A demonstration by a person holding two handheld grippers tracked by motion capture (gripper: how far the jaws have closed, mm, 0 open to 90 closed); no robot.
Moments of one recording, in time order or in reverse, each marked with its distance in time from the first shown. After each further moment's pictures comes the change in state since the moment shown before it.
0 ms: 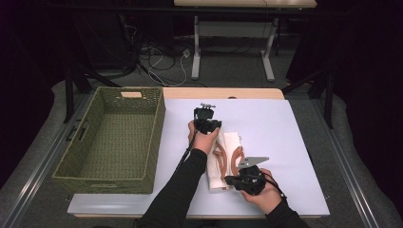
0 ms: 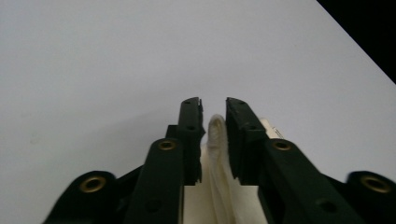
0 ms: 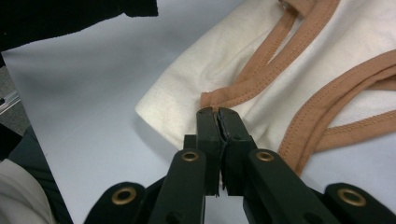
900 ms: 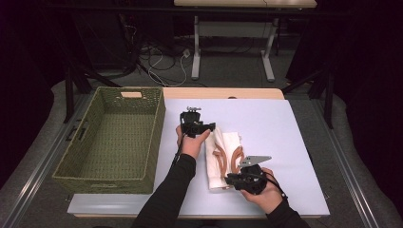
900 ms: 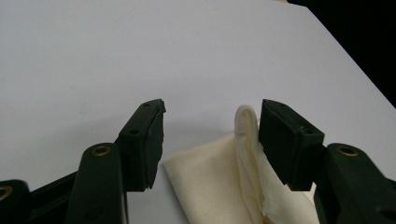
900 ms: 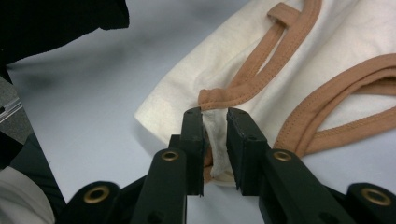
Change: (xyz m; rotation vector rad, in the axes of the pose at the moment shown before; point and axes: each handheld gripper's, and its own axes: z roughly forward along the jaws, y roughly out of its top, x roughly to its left) left arm 0.032 -0.019 -0.019 -0.064 -0.021 -0.073; right arm 0.000 0.003 -0.006 -0.030 -0.009 0.018
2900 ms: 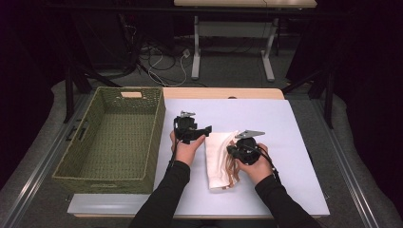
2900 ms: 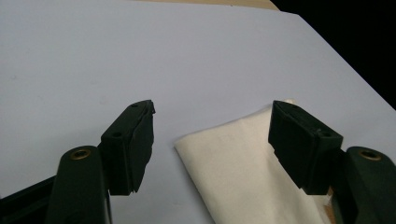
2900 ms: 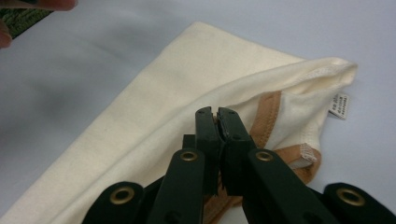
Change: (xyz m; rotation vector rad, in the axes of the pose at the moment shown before) left arm 0.005 -0.017 -0.018 -0.066 -0.002 0.042; right arm -0.056 0.051 0.038 -0.069 -0.224 0.074
